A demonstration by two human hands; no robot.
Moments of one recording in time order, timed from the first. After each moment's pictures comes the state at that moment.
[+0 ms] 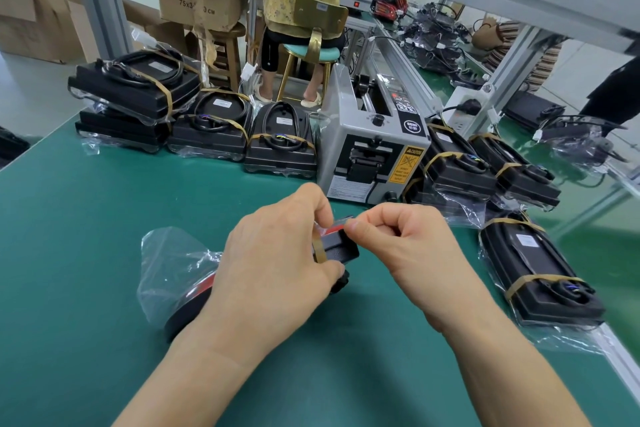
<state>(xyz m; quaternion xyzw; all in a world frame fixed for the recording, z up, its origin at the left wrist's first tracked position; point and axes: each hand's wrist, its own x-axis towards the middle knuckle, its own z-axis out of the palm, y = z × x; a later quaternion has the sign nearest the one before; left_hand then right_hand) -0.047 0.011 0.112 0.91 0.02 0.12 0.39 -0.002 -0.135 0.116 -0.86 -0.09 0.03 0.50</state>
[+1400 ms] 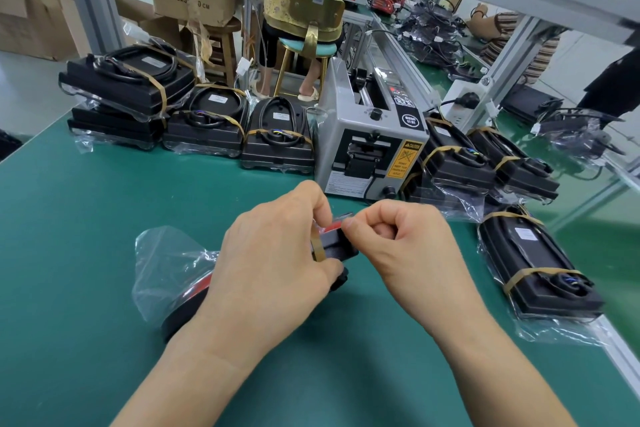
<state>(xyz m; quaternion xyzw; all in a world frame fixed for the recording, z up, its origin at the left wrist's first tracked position) -0.048 0.010 0.111 0.91 0.01 0.13 0.40 -0.012 -0.130 0.115 -0.90 -0.08 -0.04 0.43</state>
